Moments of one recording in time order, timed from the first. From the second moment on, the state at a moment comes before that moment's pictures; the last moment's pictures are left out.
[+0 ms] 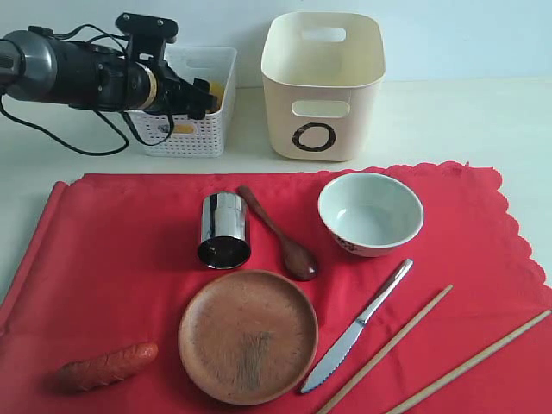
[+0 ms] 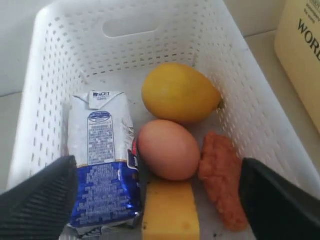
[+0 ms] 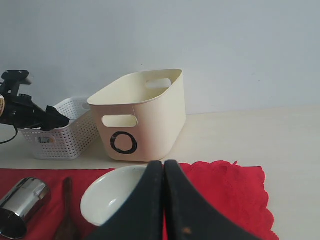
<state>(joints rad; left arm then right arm) -0.36 2.24 -1.53 1.47 0.09 -1.47 0.11 0.00 0.00 0.03 0.17 0.11</state>
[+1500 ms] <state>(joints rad) -0.36 1.24 -0.31 1.42 -0.24 -1.50 0.11 0.00 0.00 0.03 0.17 0.11</state>
